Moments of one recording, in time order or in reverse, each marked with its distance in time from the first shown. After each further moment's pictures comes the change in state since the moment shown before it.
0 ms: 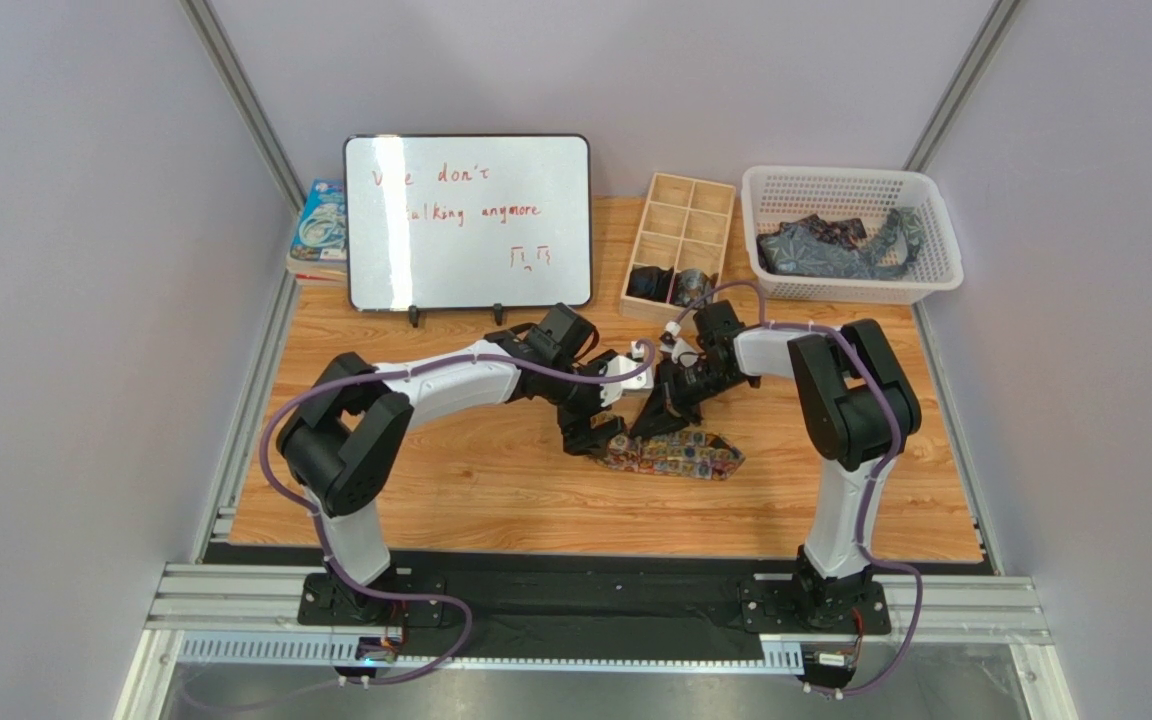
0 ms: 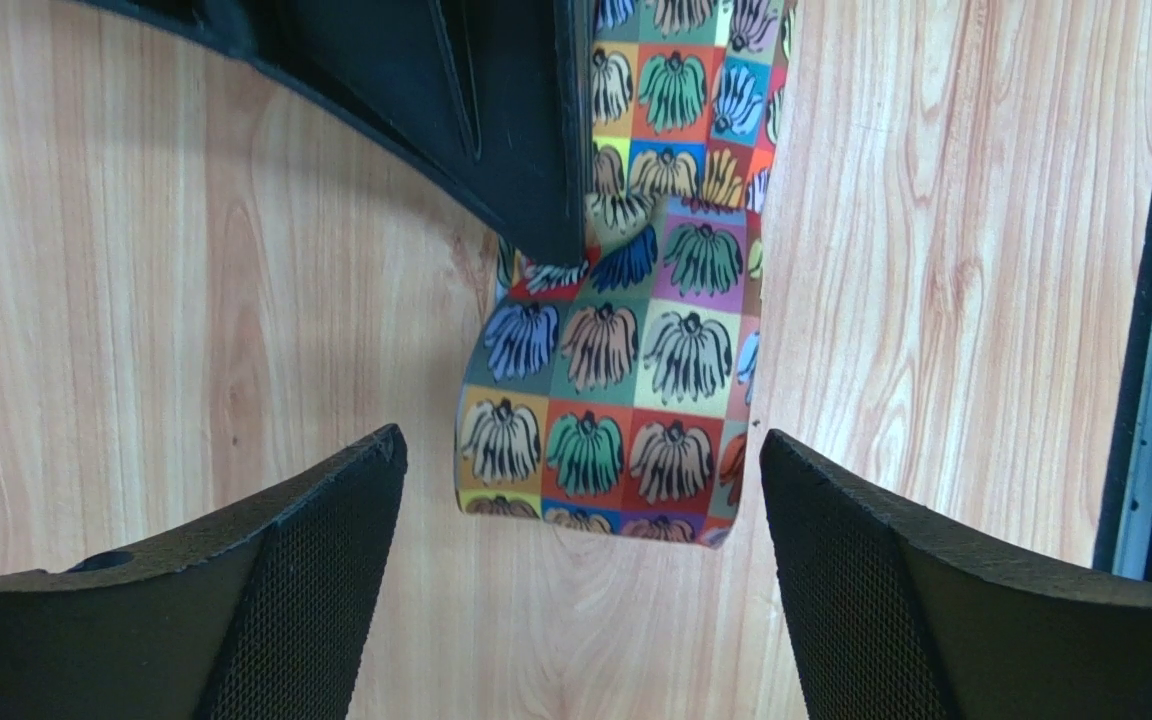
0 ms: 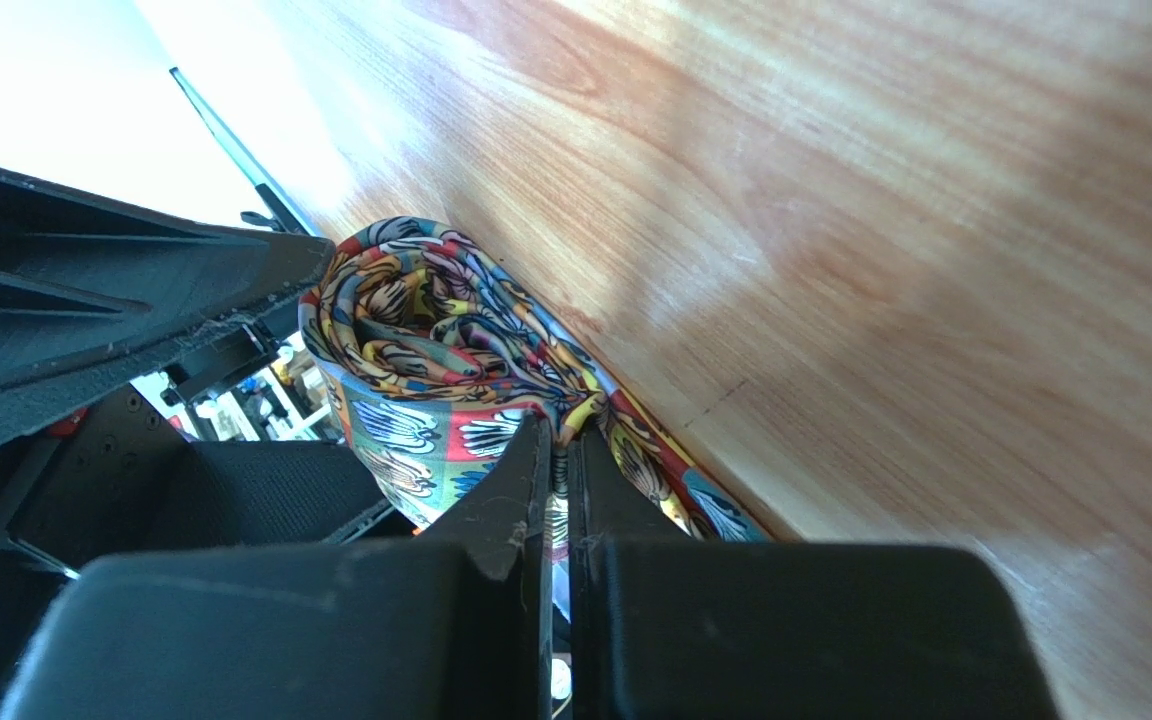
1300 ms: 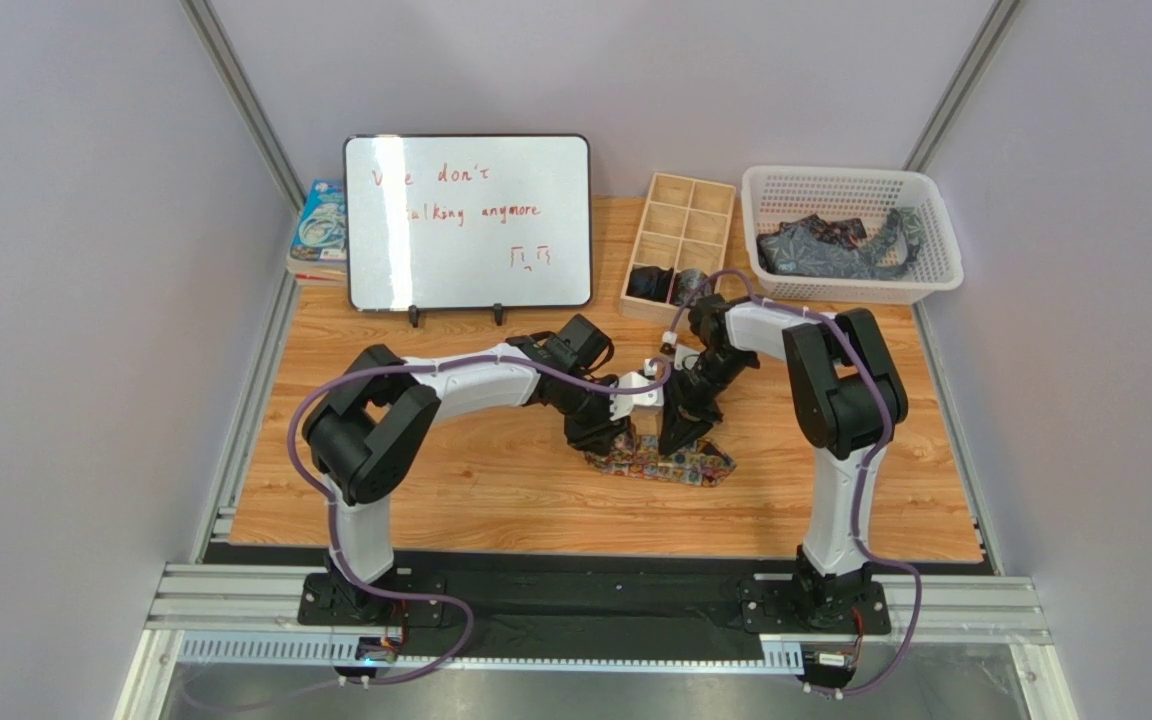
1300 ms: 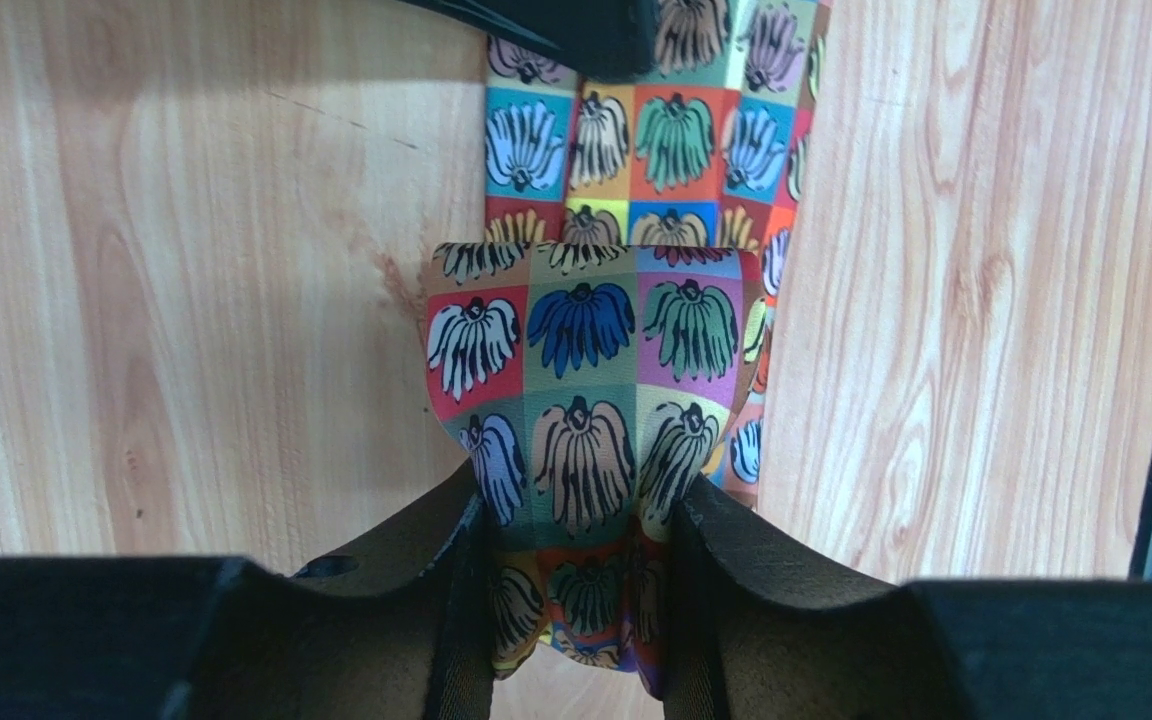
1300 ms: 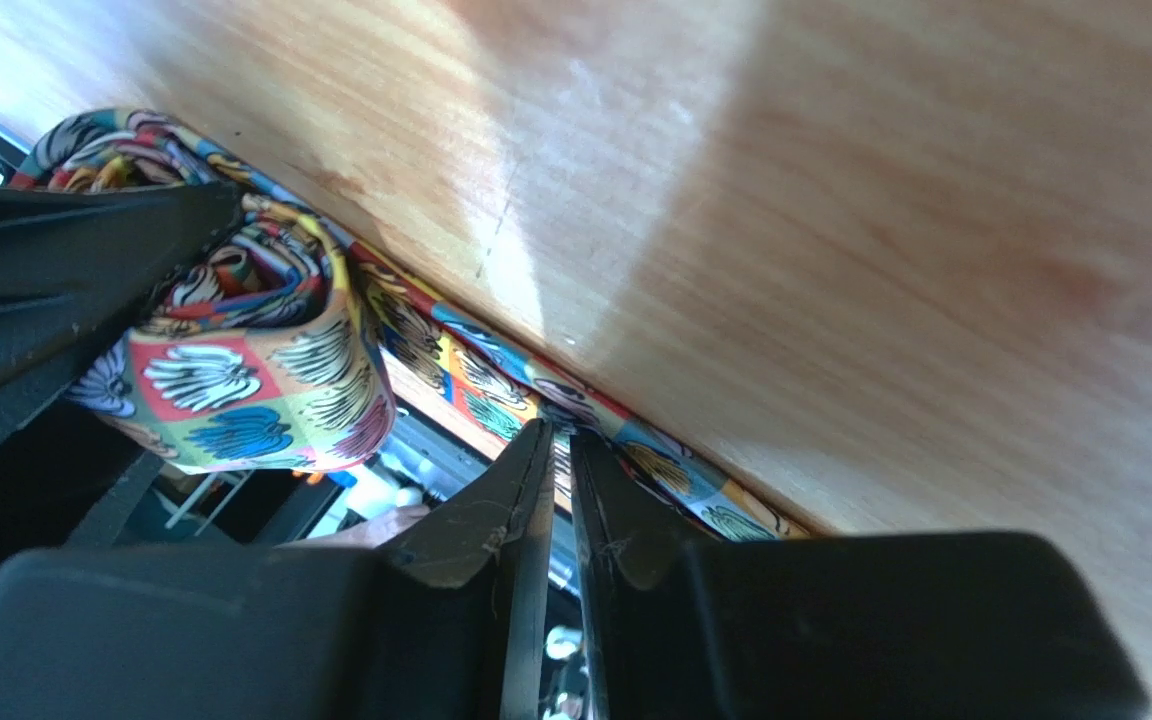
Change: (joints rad) left arm -0.042 0.096 0.038 -0.024 -0.021 0.026; right arm -0.004 0.066 0.193 -0.484 0.240 -0.279
